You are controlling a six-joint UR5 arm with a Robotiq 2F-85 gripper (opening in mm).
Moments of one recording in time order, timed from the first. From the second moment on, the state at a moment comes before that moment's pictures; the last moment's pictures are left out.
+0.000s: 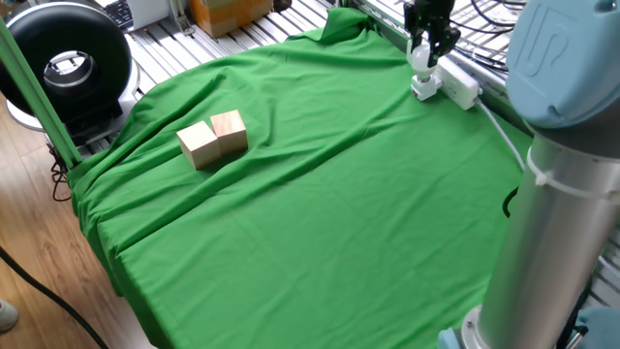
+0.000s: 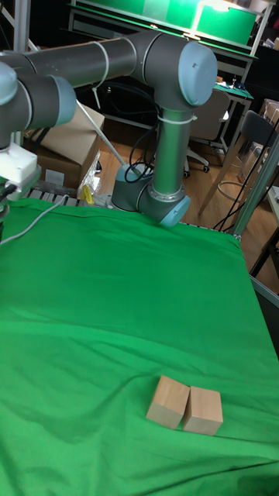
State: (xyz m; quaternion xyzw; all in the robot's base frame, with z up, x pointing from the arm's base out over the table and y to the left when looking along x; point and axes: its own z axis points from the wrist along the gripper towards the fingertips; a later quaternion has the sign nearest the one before) arm 0.557 -0.297 0.103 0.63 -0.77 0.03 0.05
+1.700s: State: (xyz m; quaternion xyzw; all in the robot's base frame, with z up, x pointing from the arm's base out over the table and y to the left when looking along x) arm 0.587 -0.308 0.109 0.43 -0.90 0.12 0.00
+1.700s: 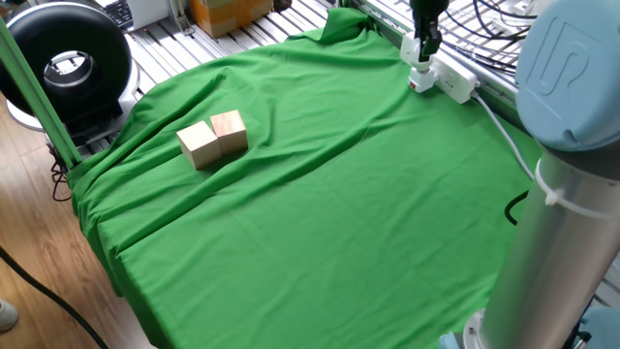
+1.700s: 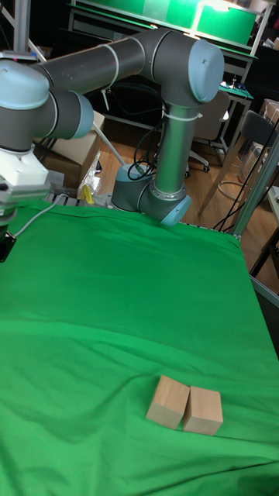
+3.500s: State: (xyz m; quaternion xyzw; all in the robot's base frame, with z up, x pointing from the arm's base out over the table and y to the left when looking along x) arm 0.598 -0.294 0.101 0.14 -0.98 0.09 -0.05
